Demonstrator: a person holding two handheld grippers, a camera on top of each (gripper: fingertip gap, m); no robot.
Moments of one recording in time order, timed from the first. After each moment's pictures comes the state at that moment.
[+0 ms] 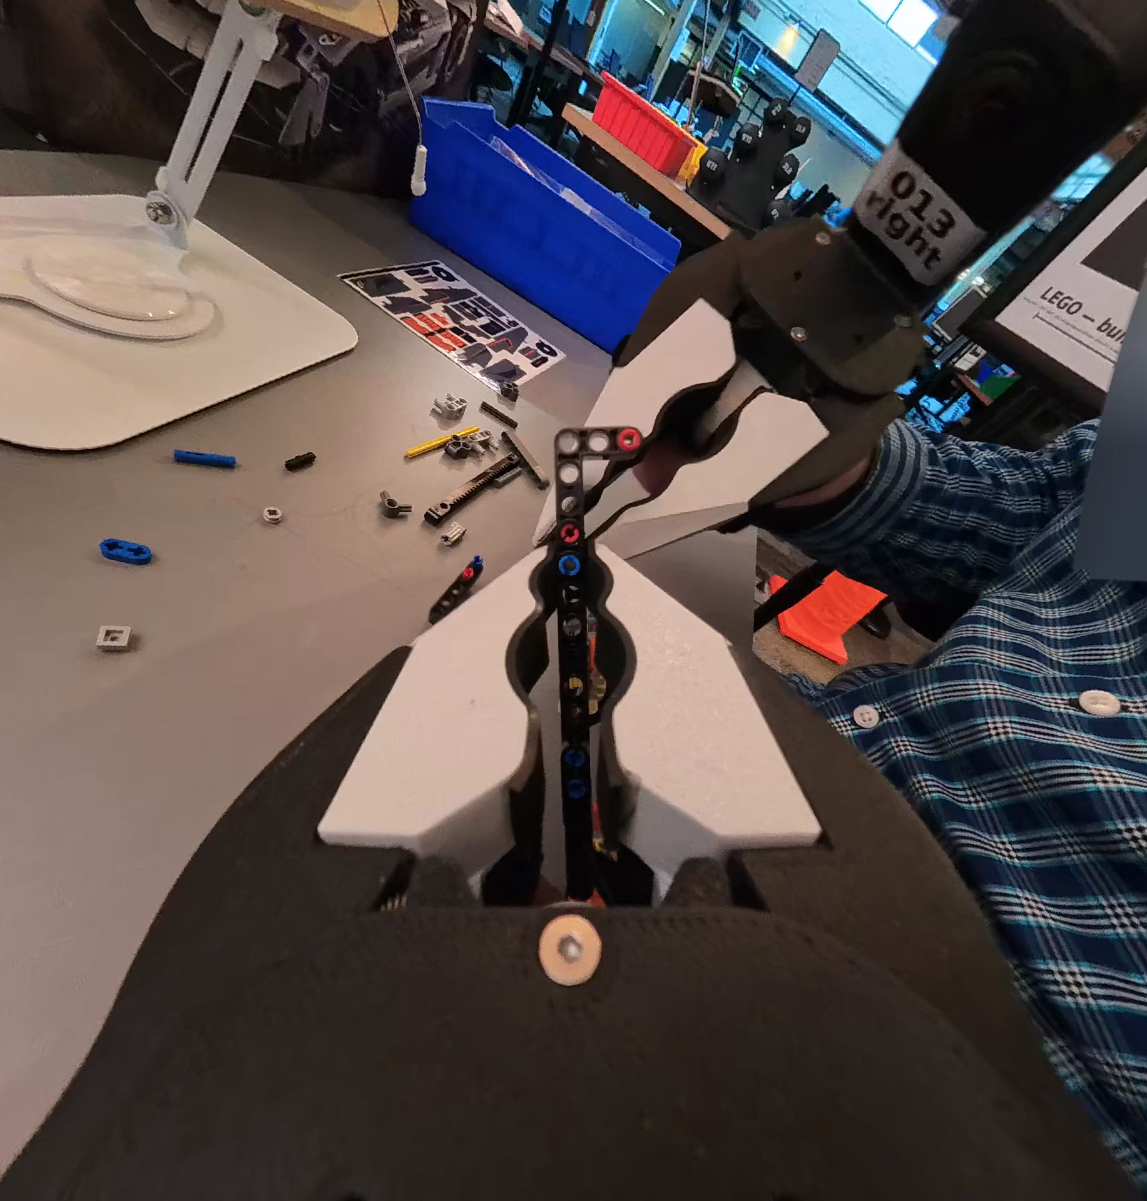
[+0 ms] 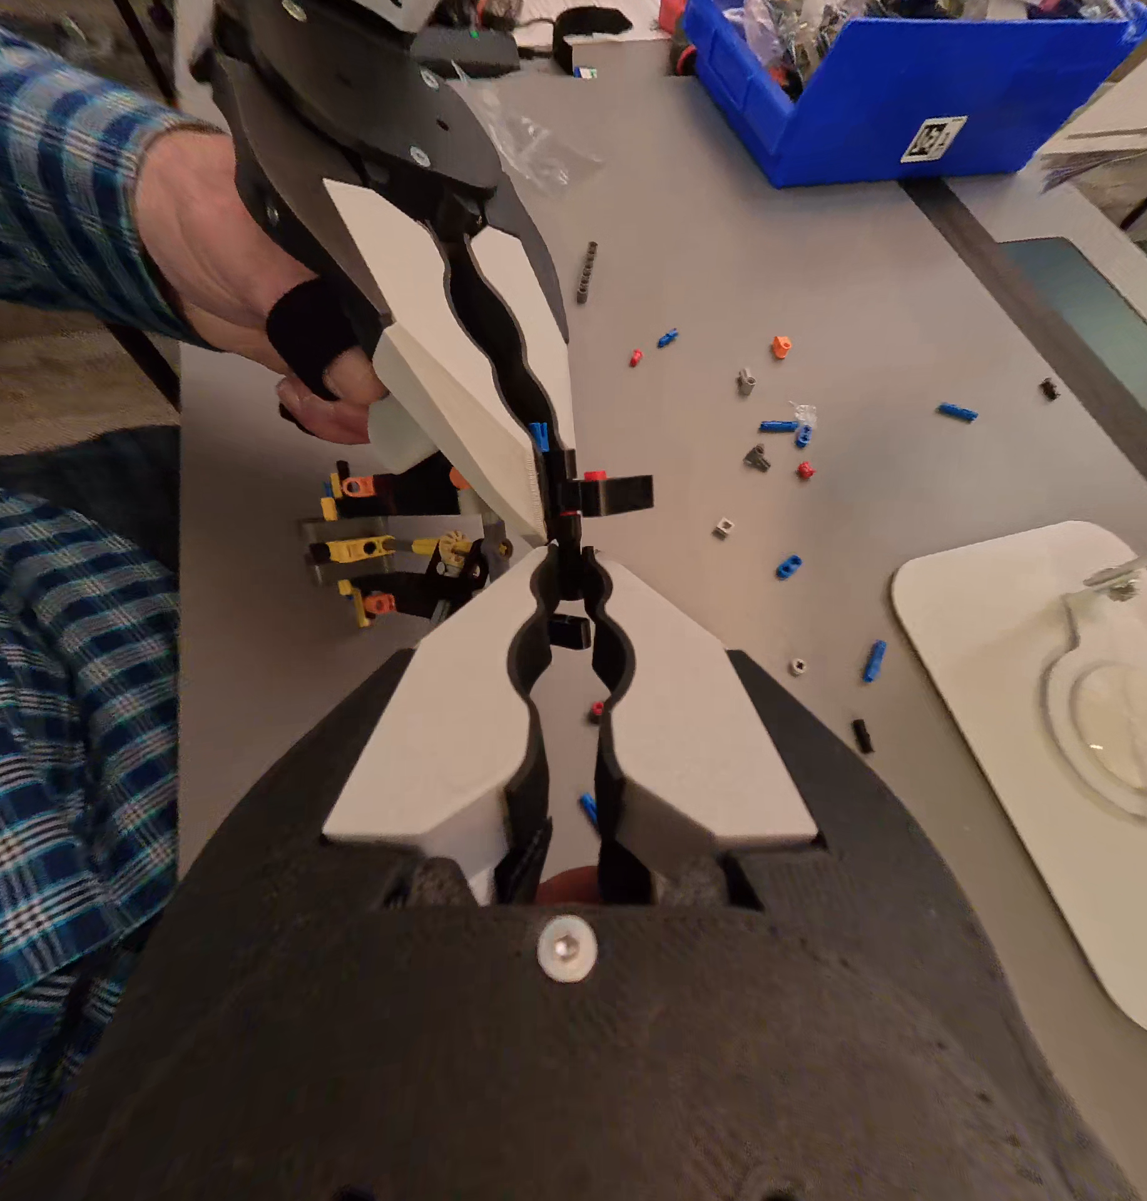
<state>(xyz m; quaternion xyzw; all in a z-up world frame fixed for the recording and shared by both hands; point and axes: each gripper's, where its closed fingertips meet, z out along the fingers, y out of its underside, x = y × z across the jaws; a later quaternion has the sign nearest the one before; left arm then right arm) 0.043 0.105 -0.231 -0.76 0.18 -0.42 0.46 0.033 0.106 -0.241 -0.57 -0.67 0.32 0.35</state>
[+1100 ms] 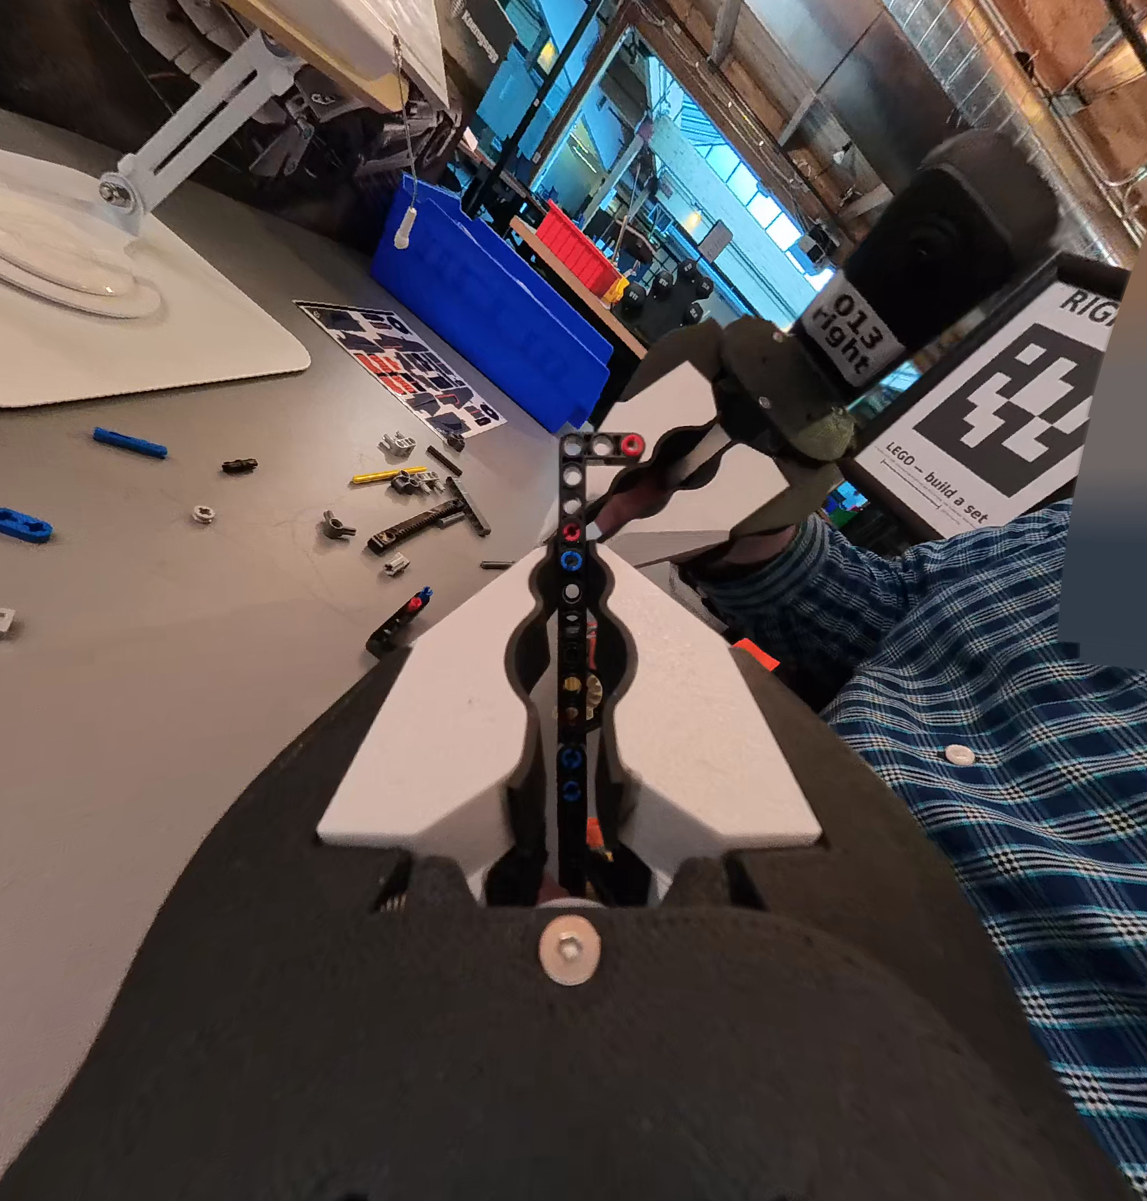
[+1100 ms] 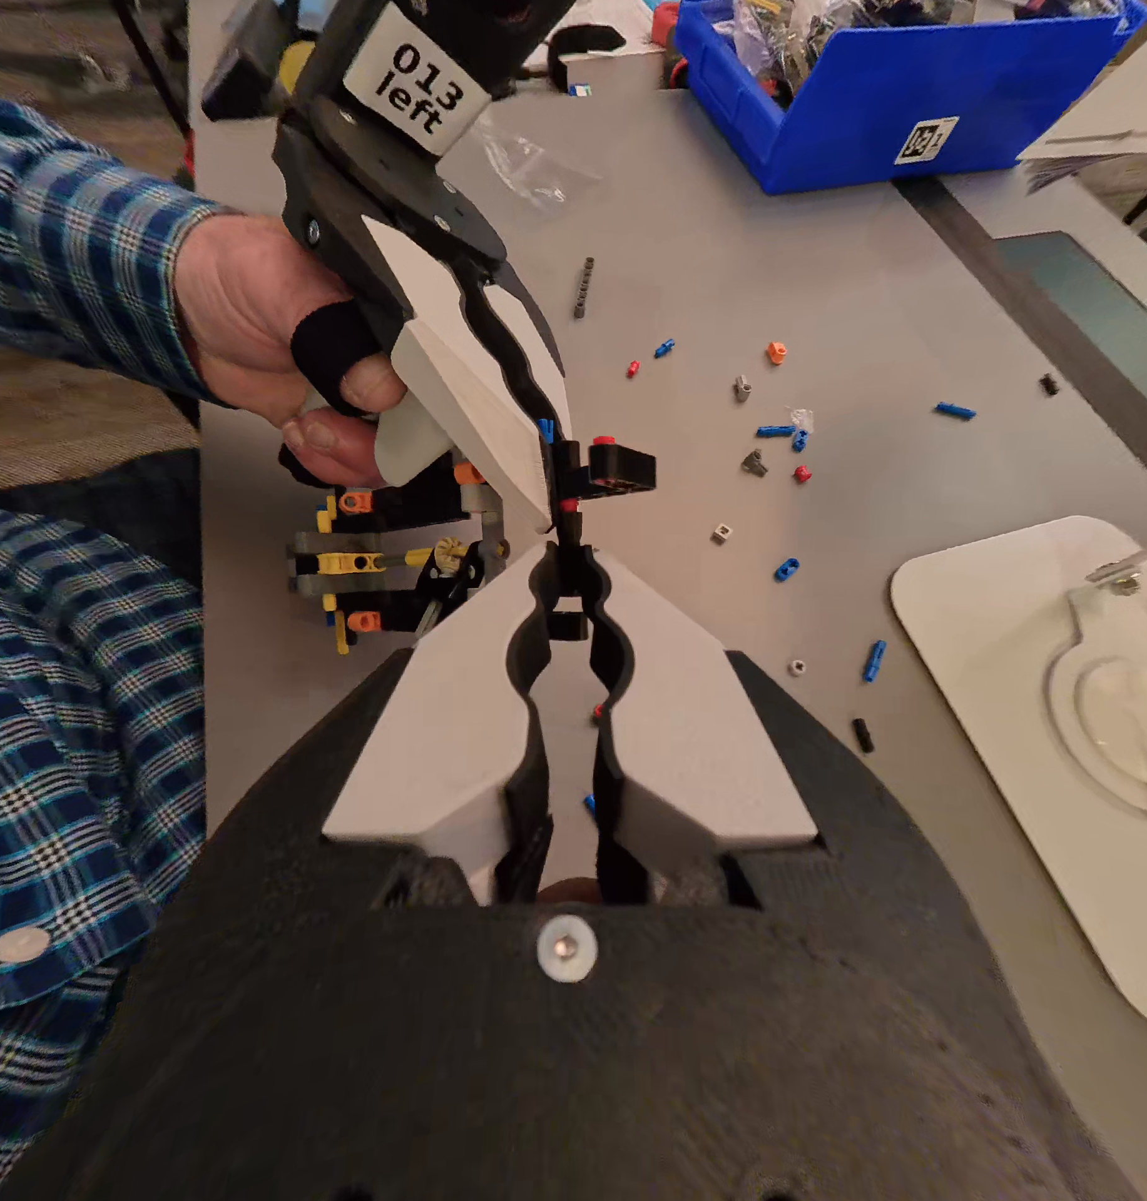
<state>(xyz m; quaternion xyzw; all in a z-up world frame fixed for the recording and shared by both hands) 0.040 0.108 -0.220 -0.71 0.11 -0.52 0.46 0.034 0.109 -0.231 -0.58 -0.66 0.33 0.34</state>
